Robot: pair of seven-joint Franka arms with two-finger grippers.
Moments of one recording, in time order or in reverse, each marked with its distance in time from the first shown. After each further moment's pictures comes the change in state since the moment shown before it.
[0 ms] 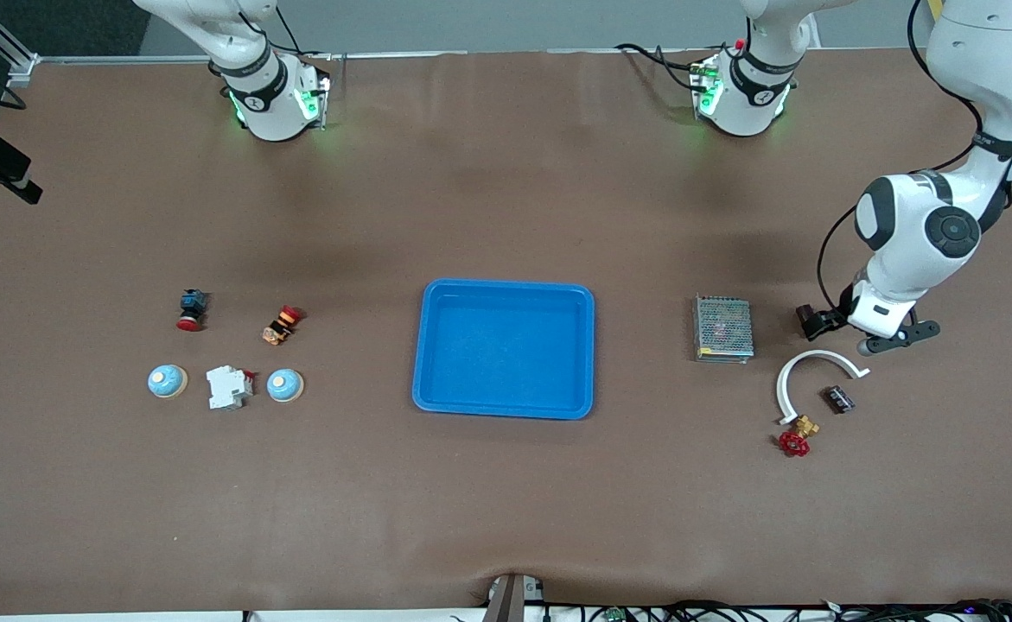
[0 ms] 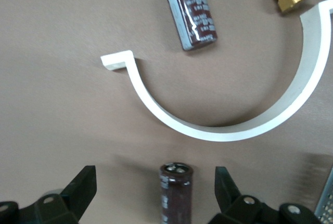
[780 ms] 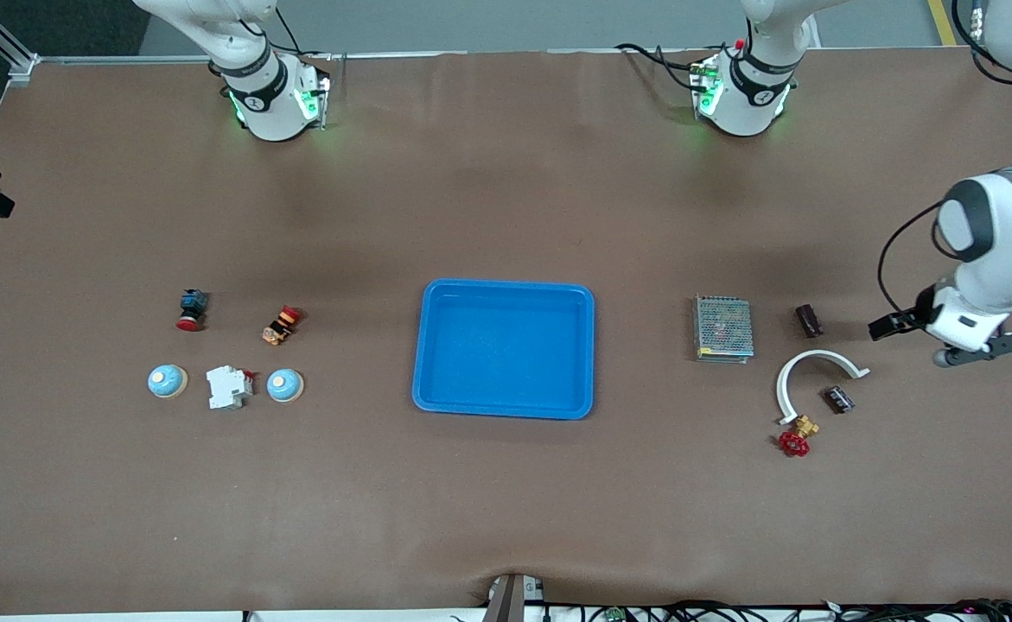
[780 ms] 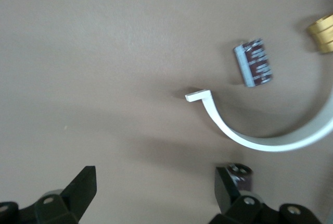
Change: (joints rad) left arm 0.091 -0.016 -0.002 0.310 -0.064 -0.455 0.210; right arm 0.002 0.152 0.006 0.214 -0.011 -0.118 0.037
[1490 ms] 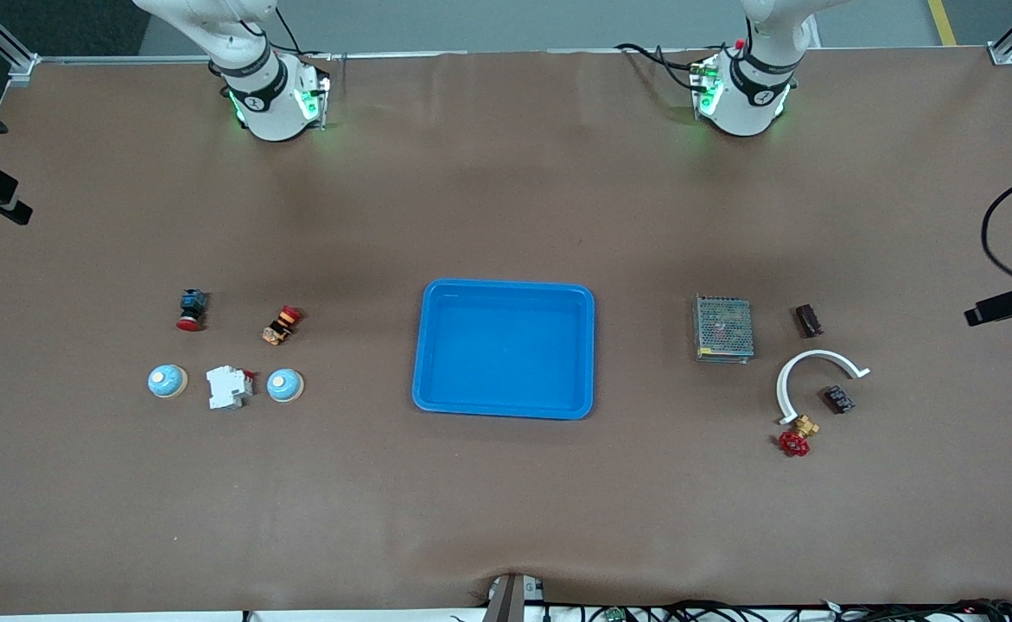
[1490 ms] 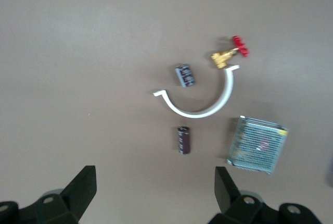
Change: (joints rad) left arm -0.005 -0.066 -0.042 0.518 -0.128 -0.599 0.075; right arm 0.016 0.014 0.003 0.001 0.035 -0.005 0.001
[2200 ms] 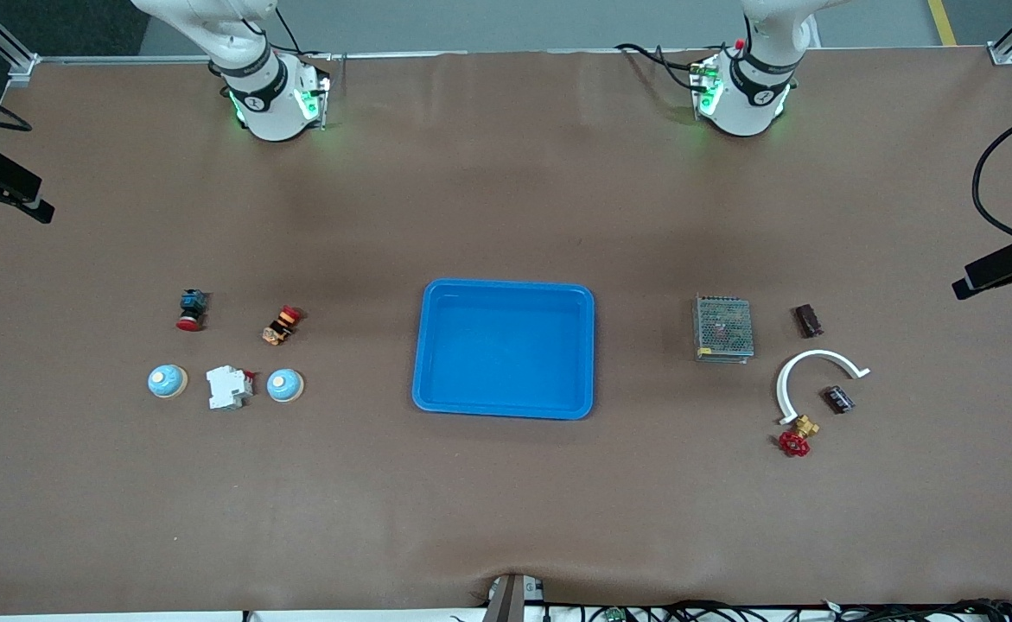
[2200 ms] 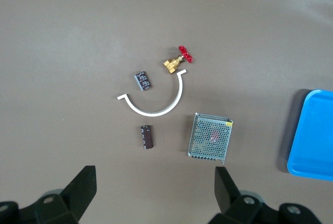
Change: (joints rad) left arm -0.011 -0.075 -0.101 0.047 -0.026 -0.056 -0.063; right arm 0.029 0.002 0.000 0.000 0.000 -0.005 -0.002
